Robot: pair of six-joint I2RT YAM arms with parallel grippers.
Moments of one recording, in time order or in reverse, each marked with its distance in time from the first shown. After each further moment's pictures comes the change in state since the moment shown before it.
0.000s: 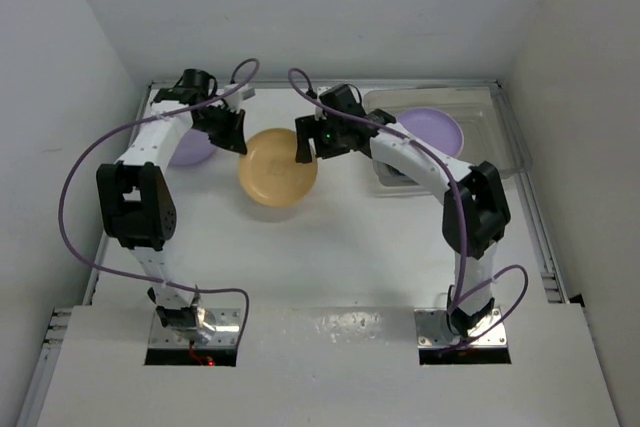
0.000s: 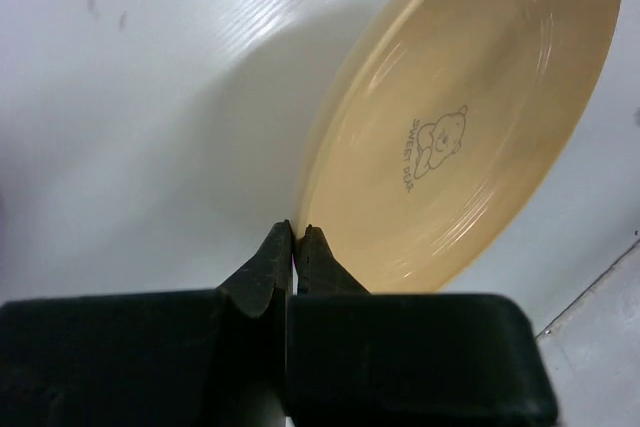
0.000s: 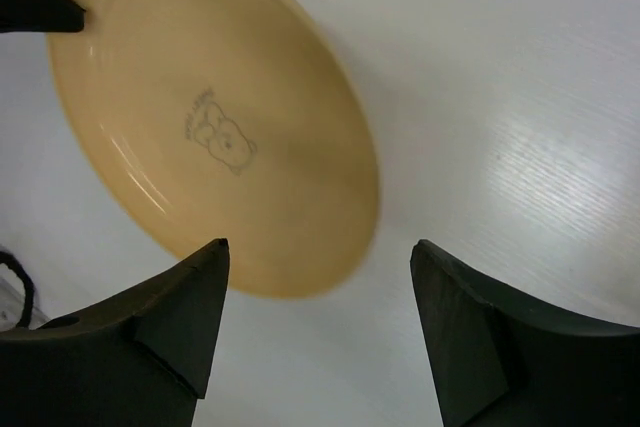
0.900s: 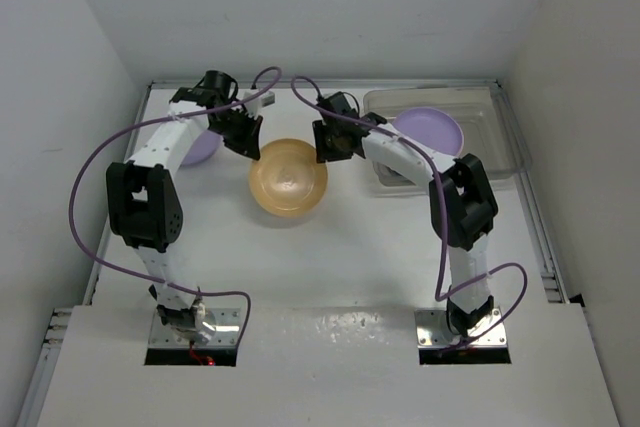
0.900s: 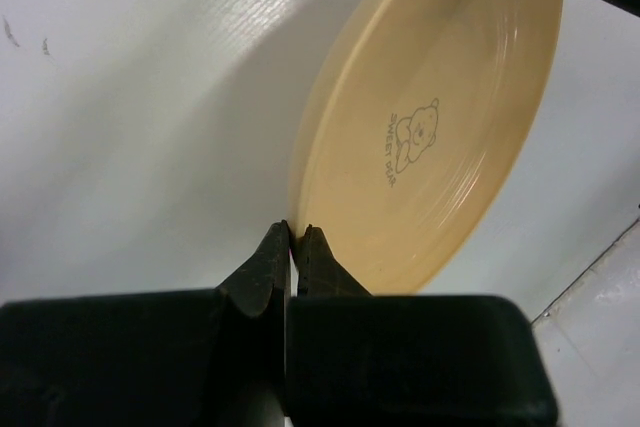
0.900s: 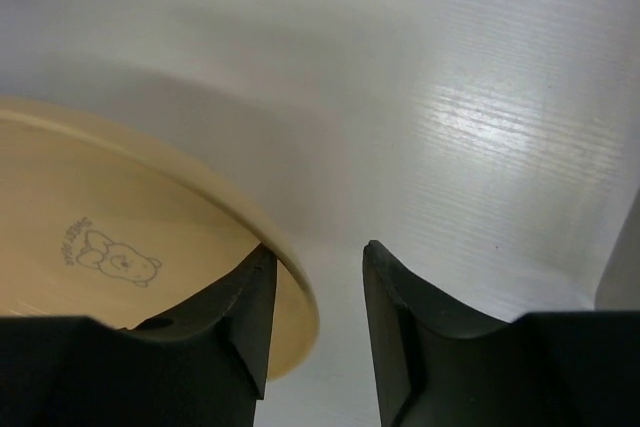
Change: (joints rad) left arm -0.143 0.000 0.030 -0.032 -0.040 0.011; right arm -0.012 0.117 0.018 -0.031 0.216 0.077
